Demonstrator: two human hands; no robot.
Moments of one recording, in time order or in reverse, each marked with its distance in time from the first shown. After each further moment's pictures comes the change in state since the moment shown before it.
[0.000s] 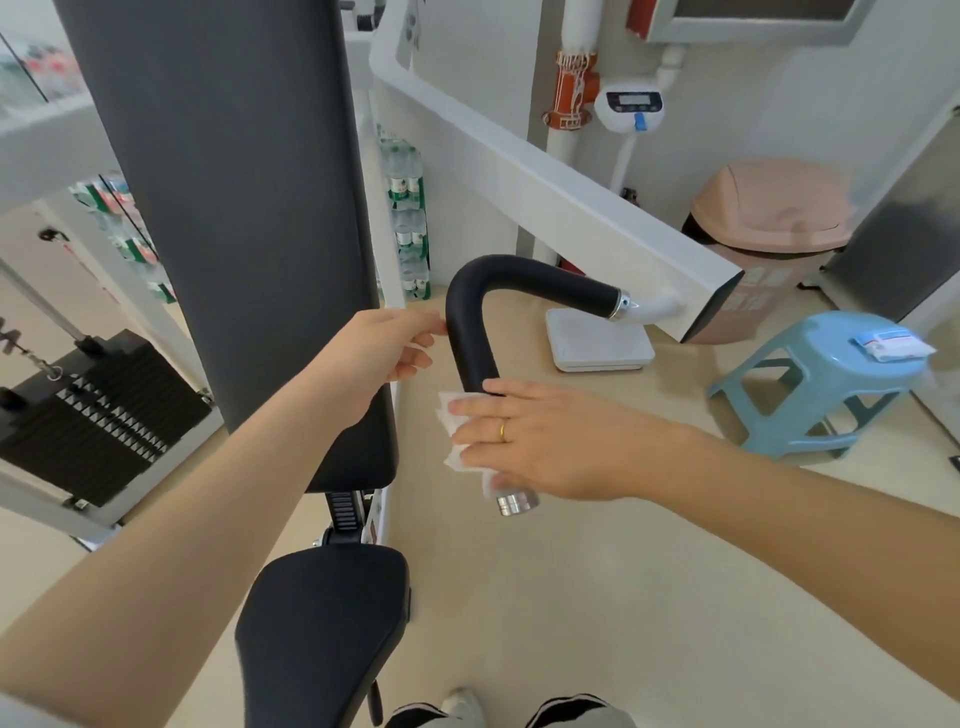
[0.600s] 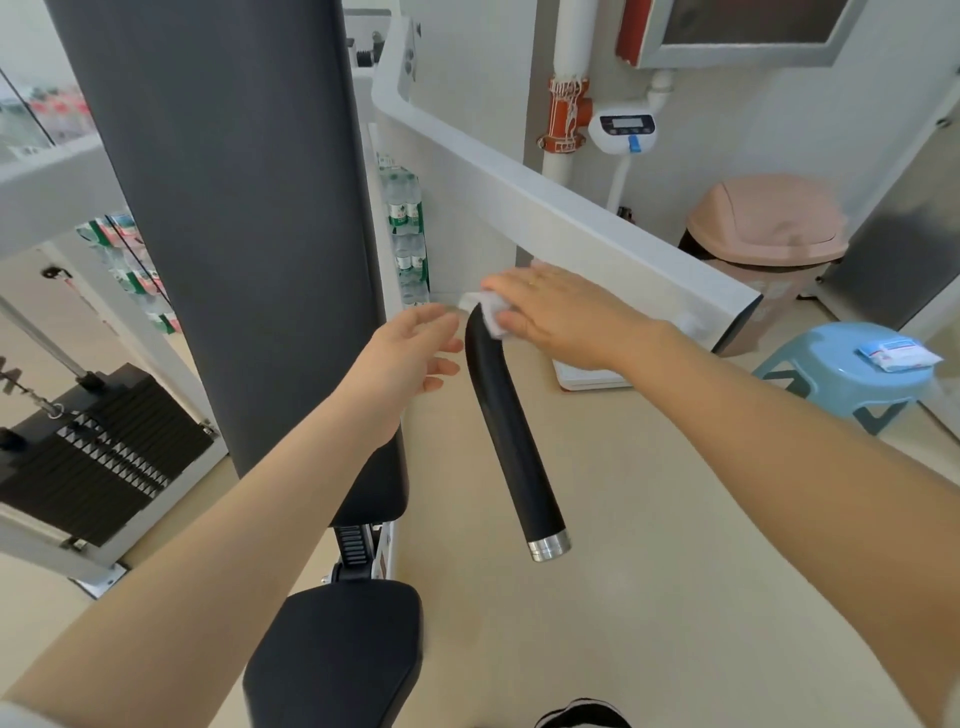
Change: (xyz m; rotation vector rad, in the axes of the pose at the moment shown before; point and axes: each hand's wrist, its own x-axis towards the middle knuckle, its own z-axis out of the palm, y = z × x) left_hand 0.012 0.009 -0.004 -0.086 -0.070 0.113; right_hand 0.046 0.102 -0.015 0.281 0.052 0.584
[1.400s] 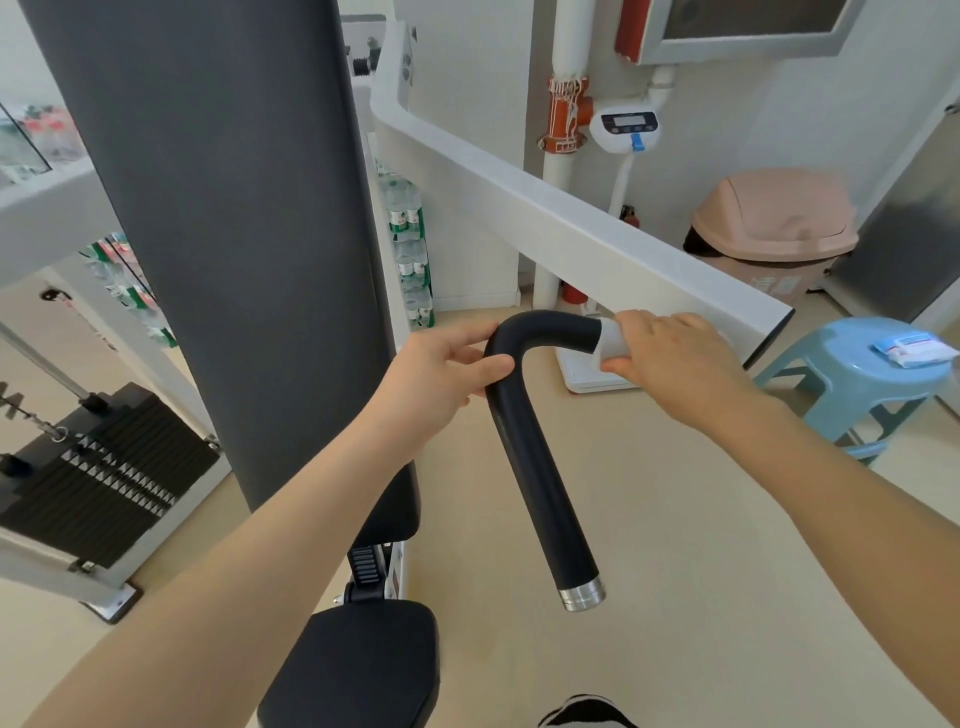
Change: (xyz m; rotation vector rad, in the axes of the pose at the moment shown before) left_hand 0.006 0.018 0.007 0.268 -0.089 0.159; right_hand -0.049 0.035 0.016 -0.272 0.052 0.383
